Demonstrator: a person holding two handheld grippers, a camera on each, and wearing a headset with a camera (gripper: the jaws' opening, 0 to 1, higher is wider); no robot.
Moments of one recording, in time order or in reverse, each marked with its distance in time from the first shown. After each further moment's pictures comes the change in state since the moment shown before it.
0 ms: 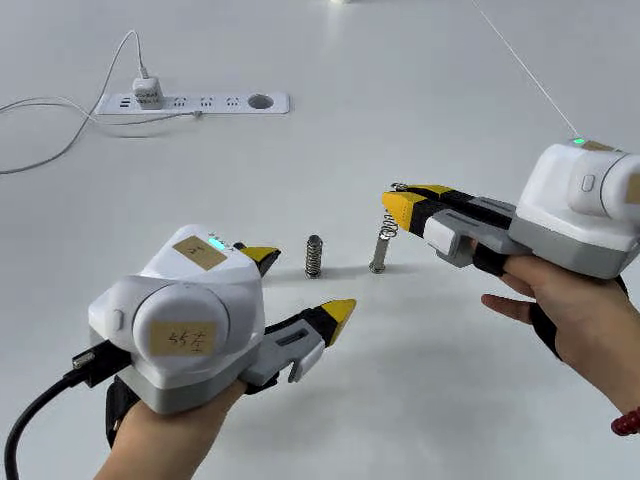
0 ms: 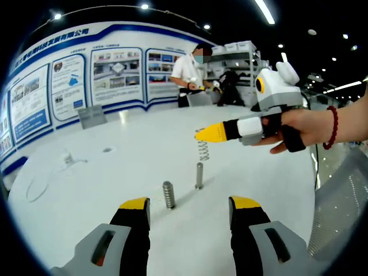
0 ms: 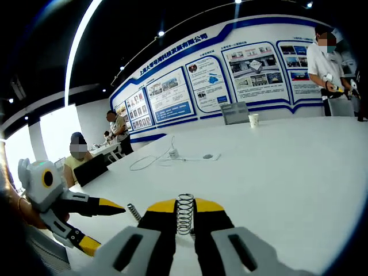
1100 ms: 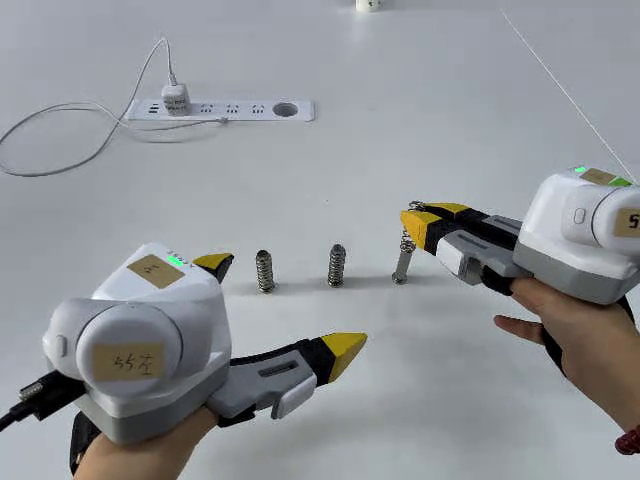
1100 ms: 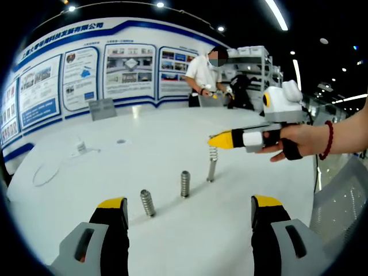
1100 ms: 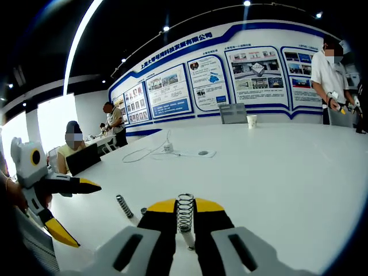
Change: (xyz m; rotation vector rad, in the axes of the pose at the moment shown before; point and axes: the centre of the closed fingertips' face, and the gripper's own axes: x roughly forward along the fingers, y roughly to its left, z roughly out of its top) left arm -0.026 0.024 -0.010 -0.079 0.004 0.054; right arm 0.010 -0.006 -0.014 -0.076 0.020 -0.036
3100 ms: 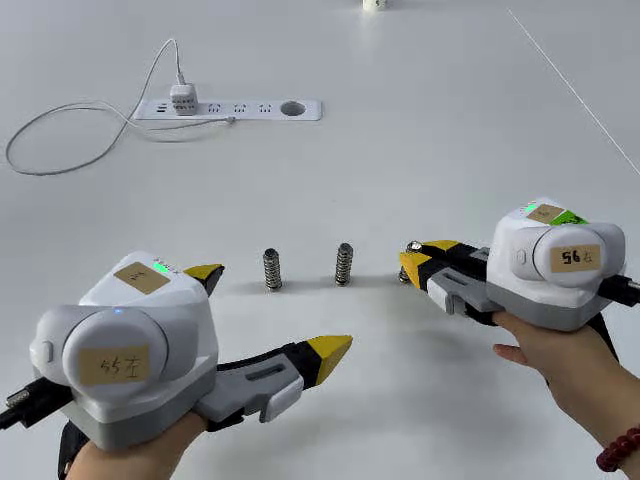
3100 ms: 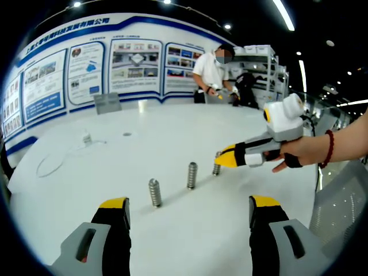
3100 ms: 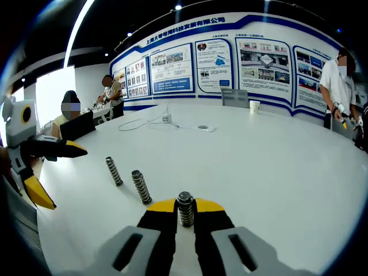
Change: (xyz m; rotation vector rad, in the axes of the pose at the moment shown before) left arm -0.009 0.010 -0.011 -0.033 0.027 0.028; right arm 0.010 -0.001 -0.053 -0.110 0.162 -0.034
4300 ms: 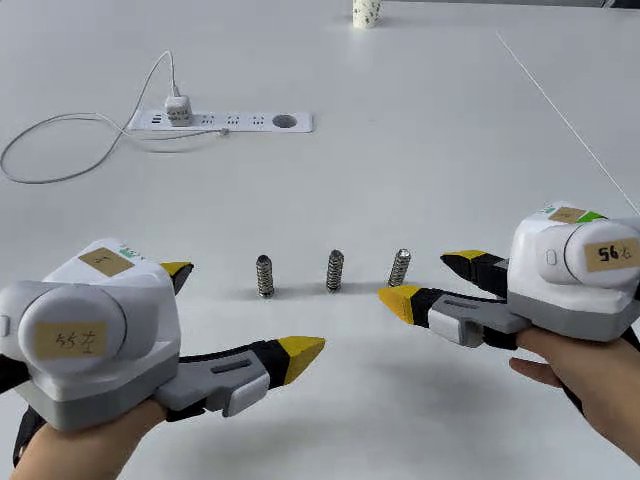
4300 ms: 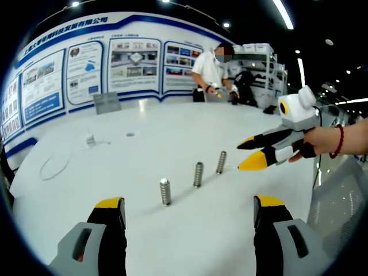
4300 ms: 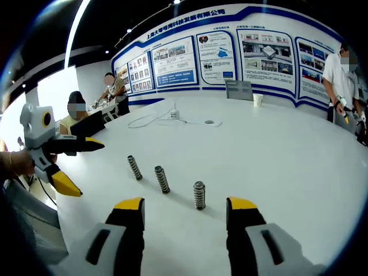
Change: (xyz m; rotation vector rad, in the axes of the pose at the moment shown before) left arm -0.016 0.015 0.006 0.010 0.016 -0.012; right arm -0.045 0.018 0.006 0.033 0.071 0.051
